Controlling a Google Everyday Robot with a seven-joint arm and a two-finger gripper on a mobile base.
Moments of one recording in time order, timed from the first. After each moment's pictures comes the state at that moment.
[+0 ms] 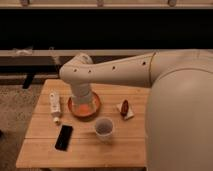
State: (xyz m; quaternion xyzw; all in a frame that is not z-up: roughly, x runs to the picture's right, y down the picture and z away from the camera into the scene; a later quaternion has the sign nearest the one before) arm -0.104 0.102 0.704 -0.26 0.23 0.64 0.68
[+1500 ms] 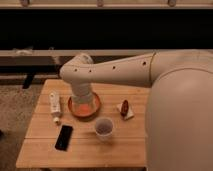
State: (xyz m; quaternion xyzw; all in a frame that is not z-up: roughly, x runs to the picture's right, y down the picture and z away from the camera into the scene) arm -0.101 0.097 0.712 -0.26 0.23 0.64 0.68
